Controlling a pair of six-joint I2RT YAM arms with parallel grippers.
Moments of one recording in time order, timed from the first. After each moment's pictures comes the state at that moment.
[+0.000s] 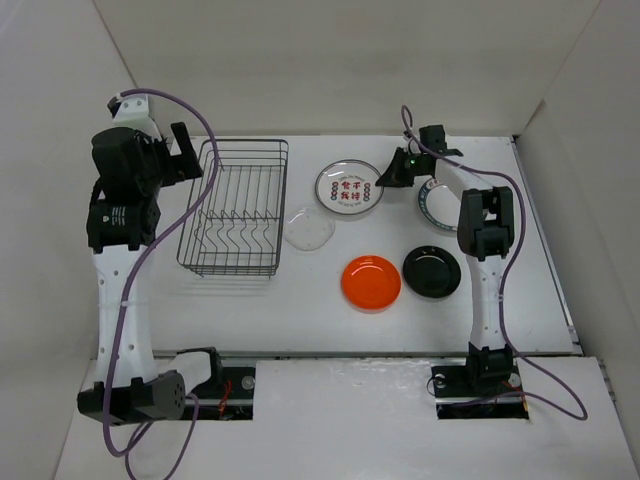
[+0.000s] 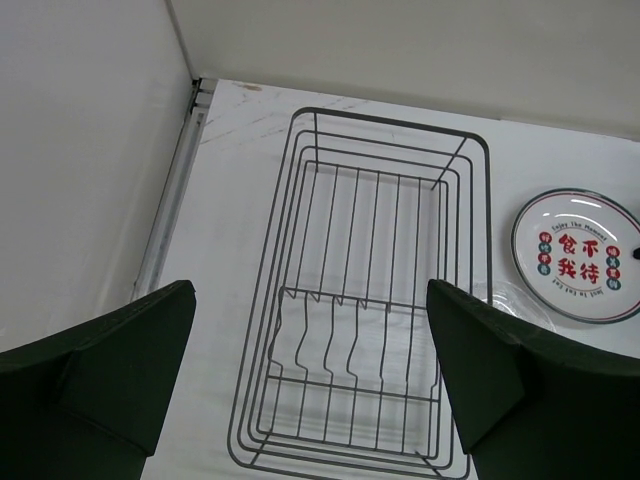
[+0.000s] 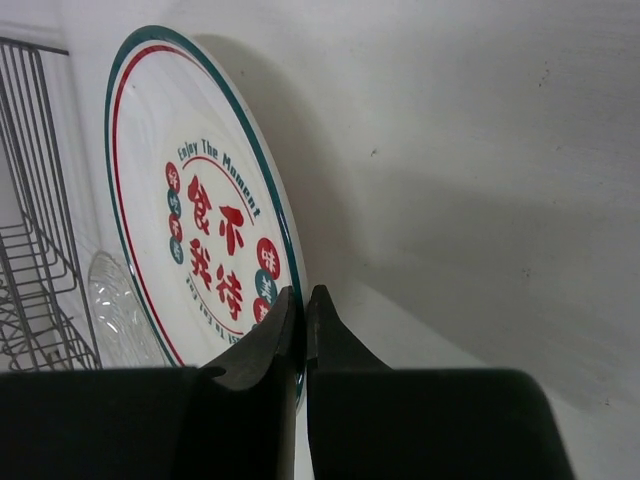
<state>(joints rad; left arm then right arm) 0.09 1.13 1.51 -0.66 0.00 -0.09 0.11 2.46 2.04 -0.47 -0.60 0.40</state>
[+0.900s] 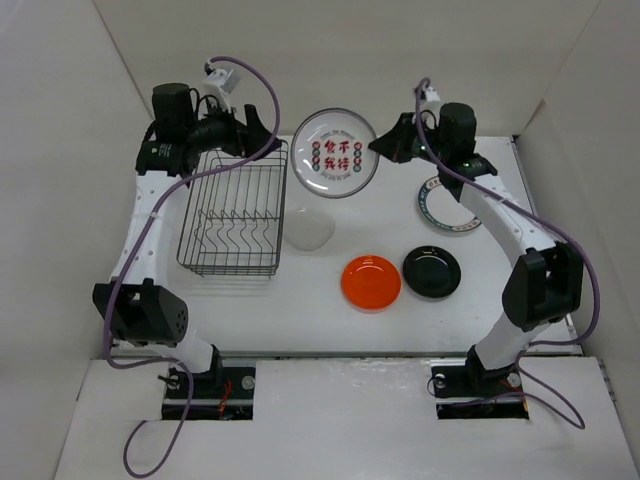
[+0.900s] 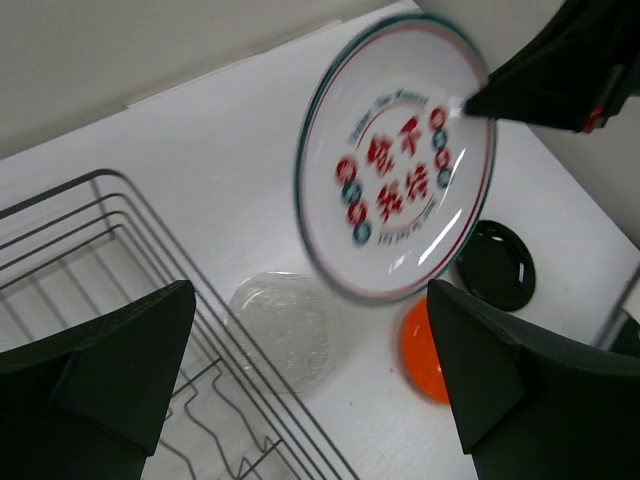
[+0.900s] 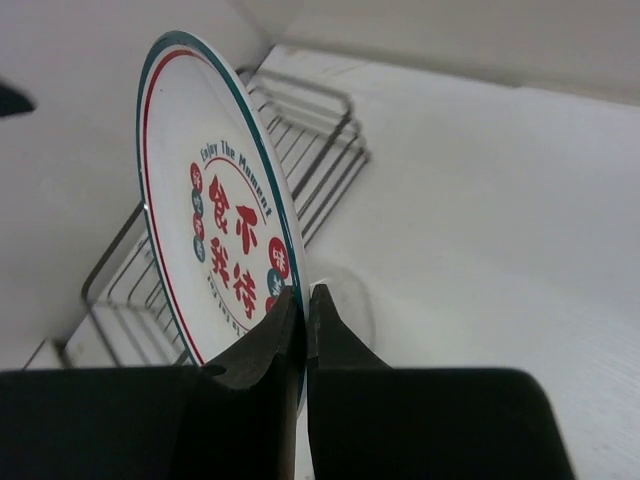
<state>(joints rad) -0.05 1.54 1.70 -0.52 0.72 -0.07 0.23 1.68 1.52 -0.03 -0.52 0.40</state>
